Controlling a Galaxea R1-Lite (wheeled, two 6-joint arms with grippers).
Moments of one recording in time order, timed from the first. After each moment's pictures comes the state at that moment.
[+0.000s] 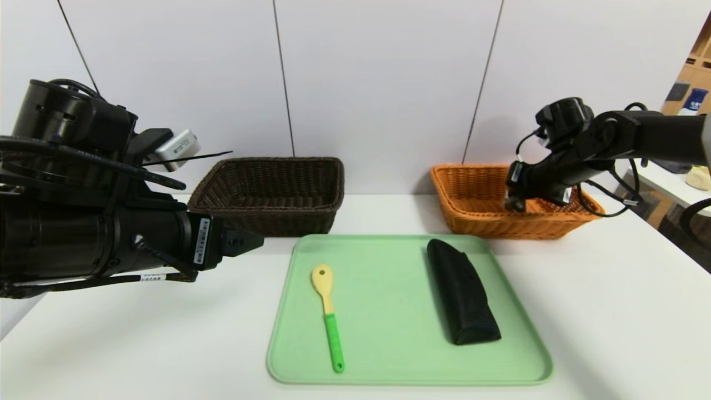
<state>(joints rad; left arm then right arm) -0.50 1.39 -1.05 0.24 0.12 -0.22 0.03 2.24 -1.95 0.54 -0.01 0.43</state>
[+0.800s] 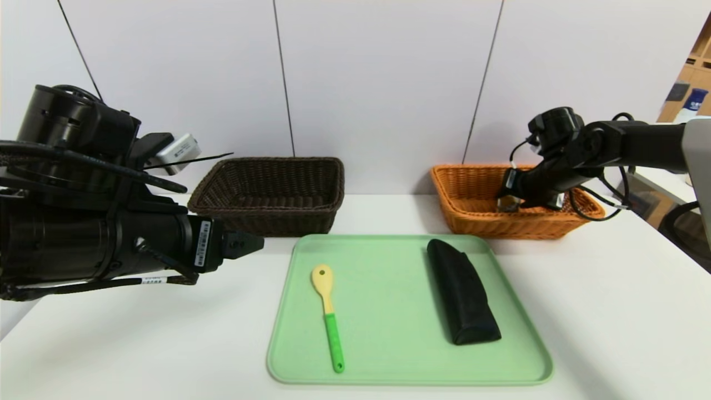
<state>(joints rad) -0.50 1.39 -1.04 0.24 0.12 -0.23 0.03 2.28 -1.96 0.52 -0.01 0.40</state>
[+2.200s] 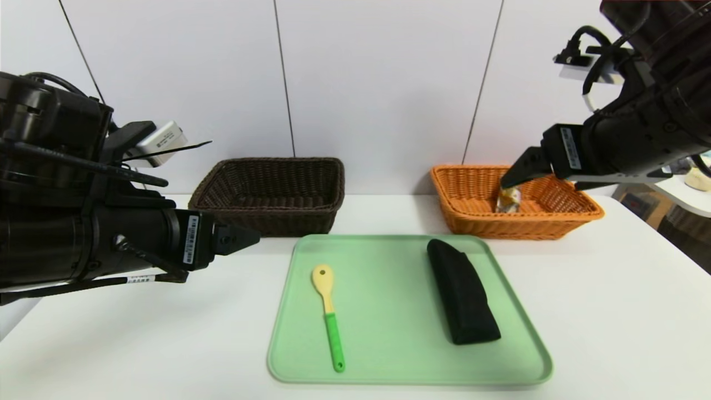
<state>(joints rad) -0.51 1.35 -1.04 0.24 0.12 -0.23 0.47 1.72 -1.94 1.13 -0.19 0.35</state>
